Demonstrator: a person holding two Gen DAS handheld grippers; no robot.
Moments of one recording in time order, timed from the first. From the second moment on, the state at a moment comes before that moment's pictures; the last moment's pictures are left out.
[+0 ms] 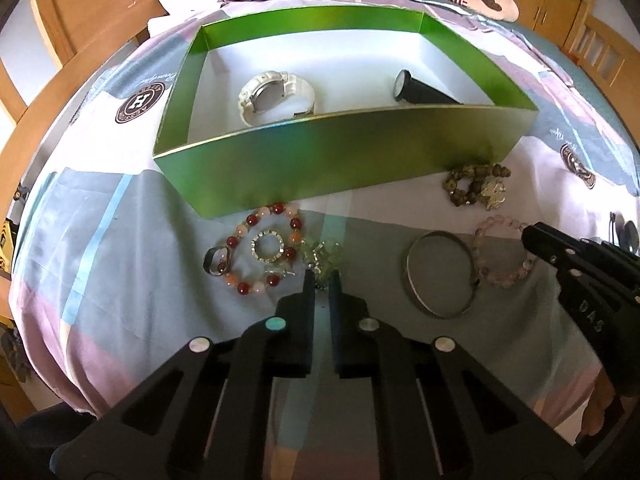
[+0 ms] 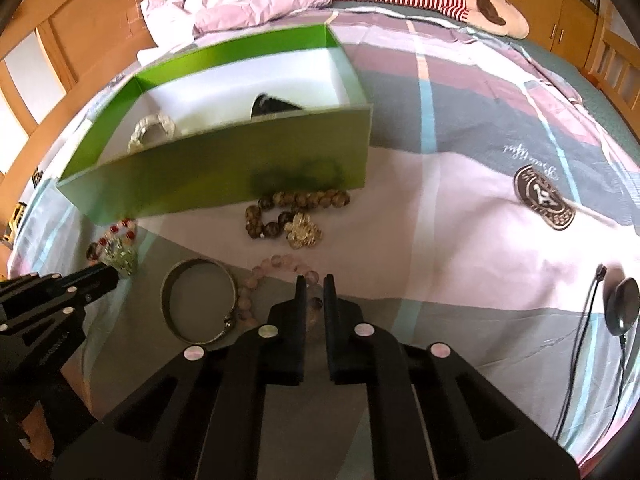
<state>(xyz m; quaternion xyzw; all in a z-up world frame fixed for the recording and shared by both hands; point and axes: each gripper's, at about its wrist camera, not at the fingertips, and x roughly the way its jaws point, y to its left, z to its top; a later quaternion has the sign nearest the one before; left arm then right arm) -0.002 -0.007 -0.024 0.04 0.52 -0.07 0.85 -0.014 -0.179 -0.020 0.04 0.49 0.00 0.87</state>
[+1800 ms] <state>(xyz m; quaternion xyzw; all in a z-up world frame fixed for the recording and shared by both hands) 0.057 0.025 0.092 -0.08 0.48 -0.13 0.87 0.028 -0.149 0.086 0.04 0.39 0.08 0.92</state>
